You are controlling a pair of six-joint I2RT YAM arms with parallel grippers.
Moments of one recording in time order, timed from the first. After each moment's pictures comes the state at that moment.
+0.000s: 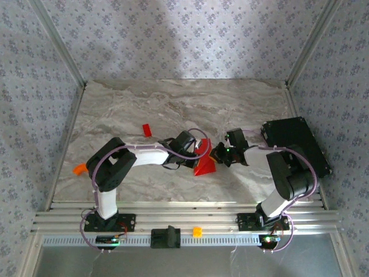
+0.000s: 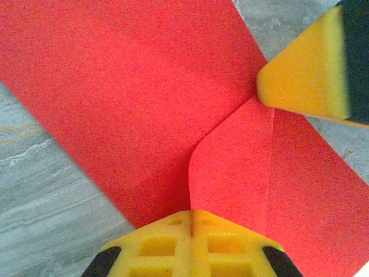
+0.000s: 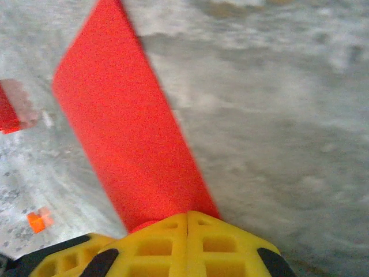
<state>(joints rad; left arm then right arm) -0.88 1.87 1.04 -0.13 0.21 -0.44 0.35 1.61 0.61 0.06 -0.47 0.98</state>
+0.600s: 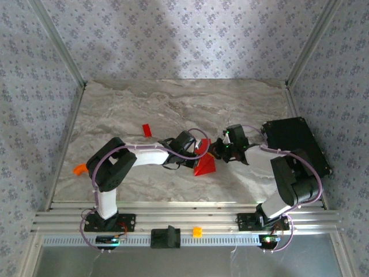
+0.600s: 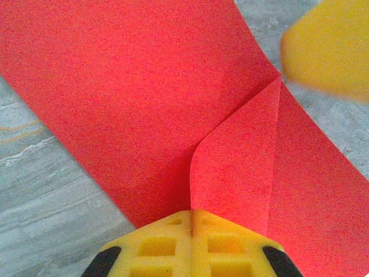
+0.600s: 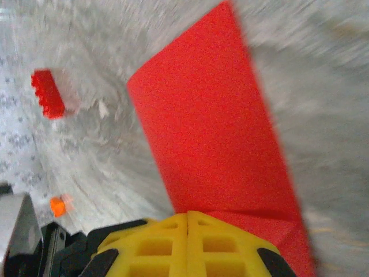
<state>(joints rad) -0.88 1.87 1.04 -0.13 0.21 -0.44 0.40 1.55 0.65 0.05 -0.49 0.96</state>
